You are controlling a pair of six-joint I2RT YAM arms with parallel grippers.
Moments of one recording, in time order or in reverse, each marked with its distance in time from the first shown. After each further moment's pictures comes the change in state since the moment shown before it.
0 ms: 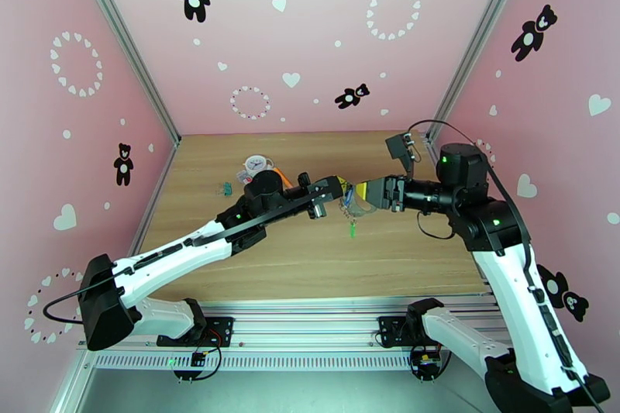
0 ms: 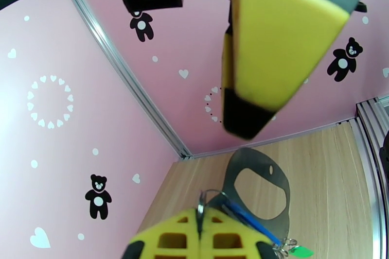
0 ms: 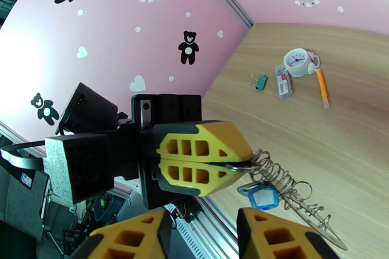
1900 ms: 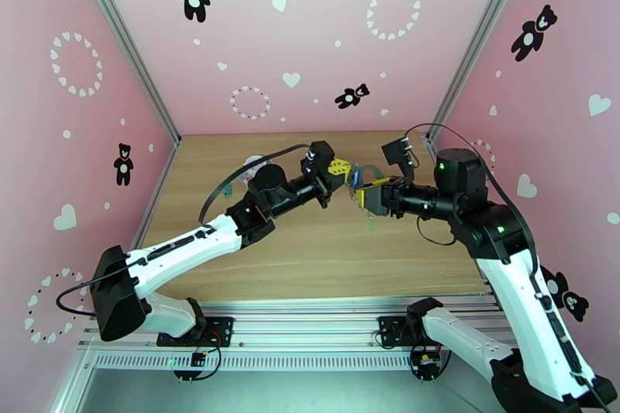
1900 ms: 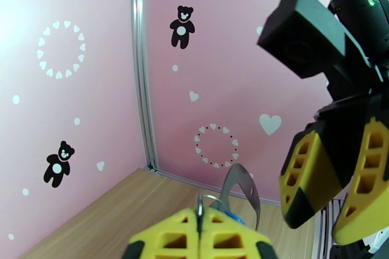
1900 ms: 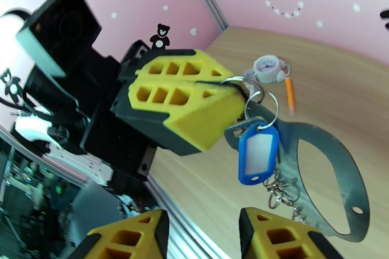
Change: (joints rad) left arm 0.003 0.075 0.090 0.116 -0.084 -0.517; right arm 0.087 -0.035 0.011 -0.057 0.234 -0.211
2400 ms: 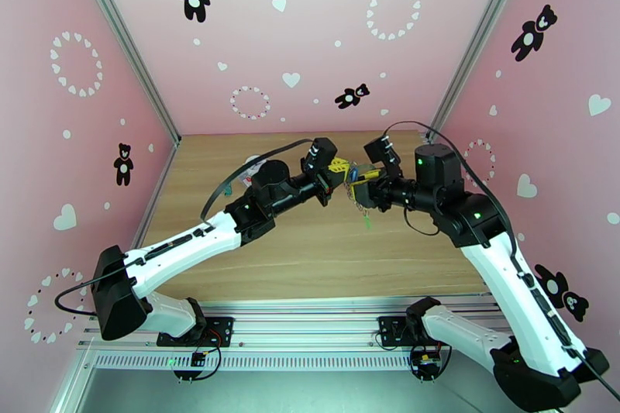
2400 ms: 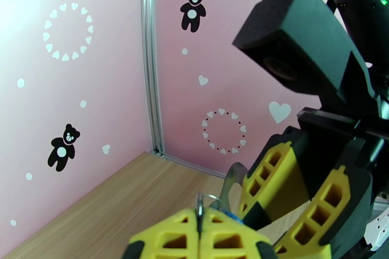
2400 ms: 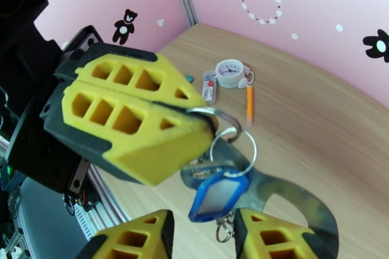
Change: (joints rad) left arm -0.001 0.010 0.035 -0.097 -0.034 -0.013; right arm 0.083 0.087 -0.031 0.093 0.195 -0.173
